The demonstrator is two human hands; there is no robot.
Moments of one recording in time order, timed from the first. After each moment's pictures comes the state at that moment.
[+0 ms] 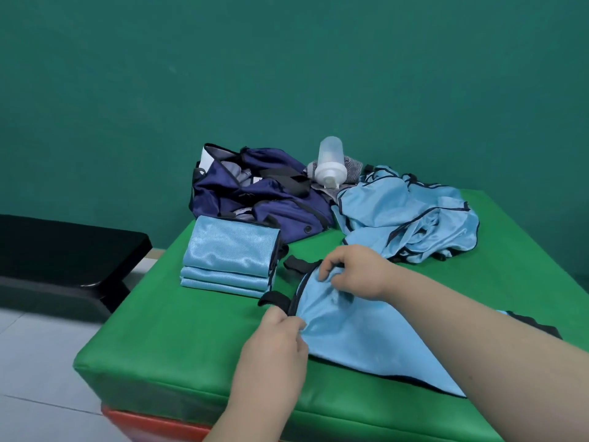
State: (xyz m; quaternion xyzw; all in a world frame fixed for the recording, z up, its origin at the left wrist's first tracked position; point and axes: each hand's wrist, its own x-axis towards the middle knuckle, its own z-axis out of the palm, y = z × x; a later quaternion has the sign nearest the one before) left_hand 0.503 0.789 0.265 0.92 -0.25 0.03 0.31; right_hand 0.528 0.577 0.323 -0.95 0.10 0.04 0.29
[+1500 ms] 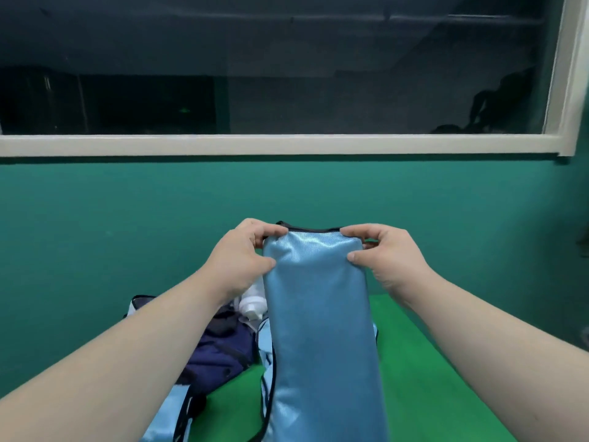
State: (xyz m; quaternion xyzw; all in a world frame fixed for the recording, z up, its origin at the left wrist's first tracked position) left_hand 0.545 0.657 0.580 0.69 -0.48 0.06 0.54; right_hand 0.375 0.478 0.581 -0.76 0.14 -0.40 0.48
